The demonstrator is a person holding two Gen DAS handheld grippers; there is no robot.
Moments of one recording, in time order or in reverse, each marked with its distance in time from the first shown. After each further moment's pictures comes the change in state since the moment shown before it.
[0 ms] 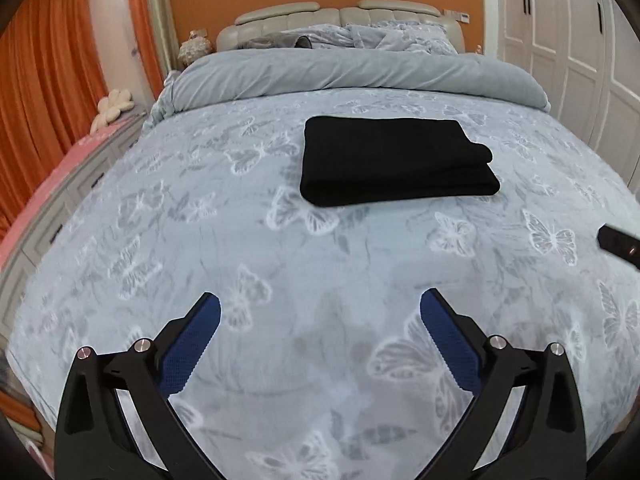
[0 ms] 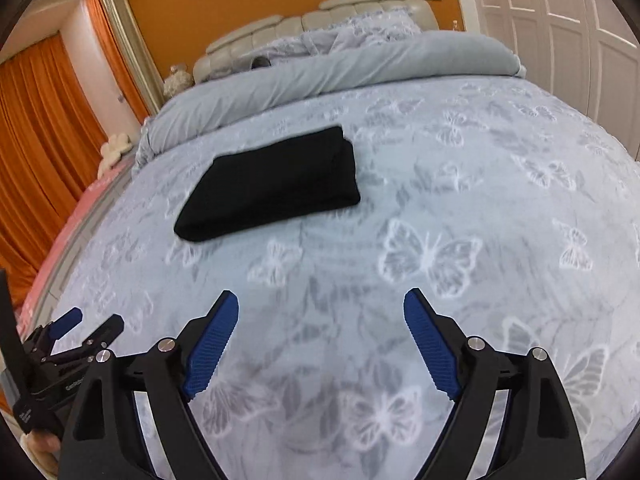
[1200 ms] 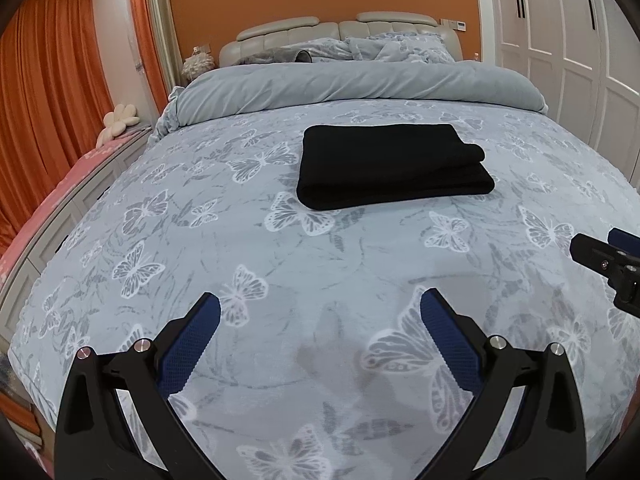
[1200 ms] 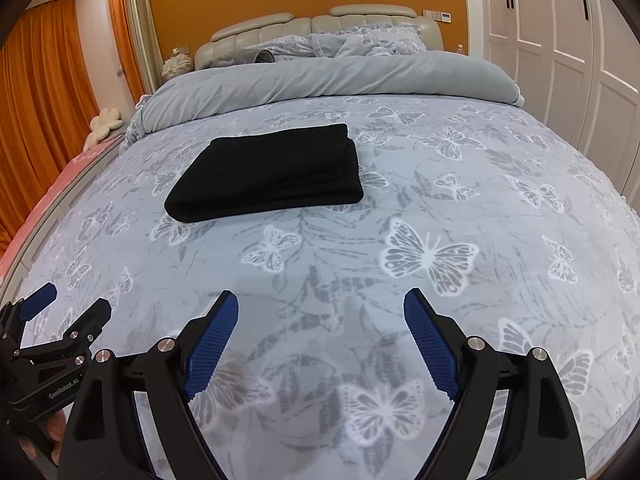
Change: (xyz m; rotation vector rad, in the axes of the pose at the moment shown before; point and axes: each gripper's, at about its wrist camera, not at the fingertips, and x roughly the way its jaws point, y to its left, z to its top) left arm -0.011 -0.017 -0.014 0.039 -0.068 0.036; right arm 0.000 0.029 -0.018 -0.101 -0.034 -0.097
